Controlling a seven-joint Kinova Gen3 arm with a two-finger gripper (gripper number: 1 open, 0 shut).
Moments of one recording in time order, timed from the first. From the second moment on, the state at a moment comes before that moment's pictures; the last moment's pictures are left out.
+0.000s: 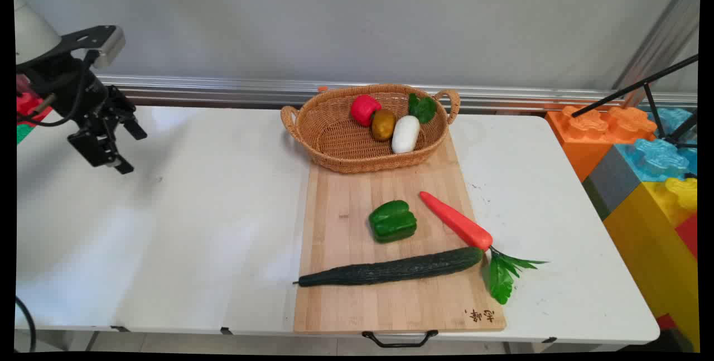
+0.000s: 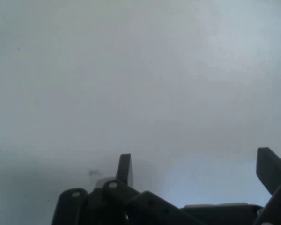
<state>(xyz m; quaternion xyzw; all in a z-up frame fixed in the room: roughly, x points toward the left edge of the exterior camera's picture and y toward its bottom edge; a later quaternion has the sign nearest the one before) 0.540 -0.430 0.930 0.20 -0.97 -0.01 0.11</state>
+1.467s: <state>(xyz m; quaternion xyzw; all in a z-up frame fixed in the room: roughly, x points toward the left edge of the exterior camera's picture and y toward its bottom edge) 0.262 -0.598 0.909 0.38 -0.89 0.09 0.25</state>
